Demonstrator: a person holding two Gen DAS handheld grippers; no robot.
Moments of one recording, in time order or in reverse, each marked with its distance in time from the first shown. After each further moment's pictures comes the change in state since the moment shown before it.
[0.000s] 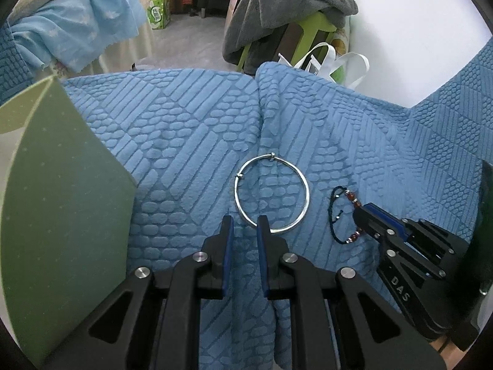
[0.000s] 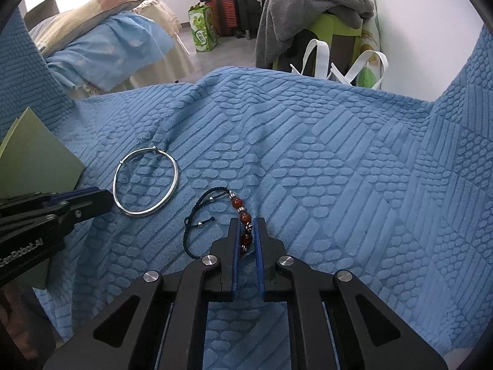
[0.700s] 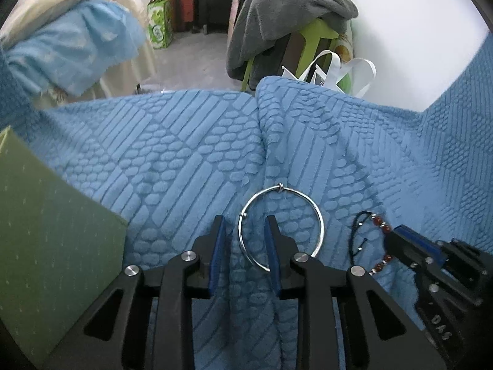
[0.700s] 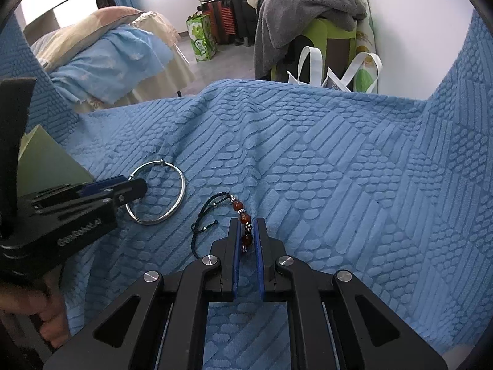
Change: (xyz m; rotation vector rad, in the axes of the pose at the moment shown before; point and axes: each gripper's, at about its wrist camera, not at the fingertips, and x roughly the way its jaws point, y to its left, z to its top) left arm 0.021 -0.016 0.018 0.069 -0.092 0.085; right arm -0.015 -0.012 0.001 0.044 -0.034 0.040
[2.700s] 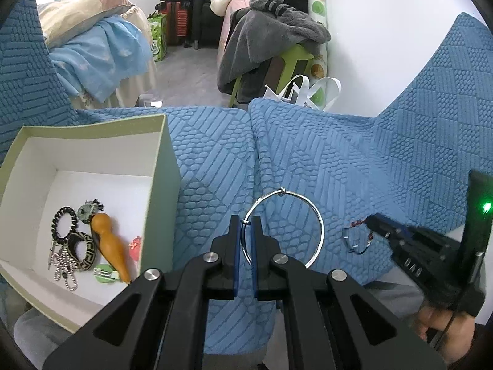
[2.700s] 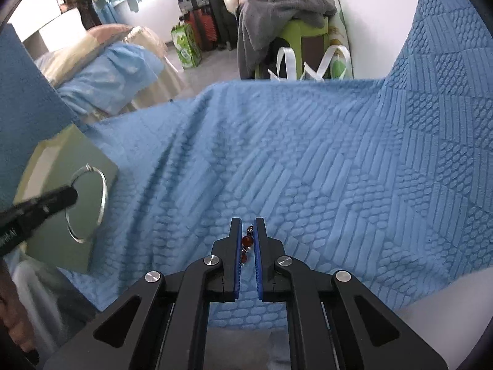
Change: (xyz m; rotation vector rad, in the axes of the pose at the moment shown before) left arm -0.128 0.033 -0.043 -0.006 -0.046 -0.103; right arm -0.070 0.009 -0.035 0.104 -0.025 -0.030
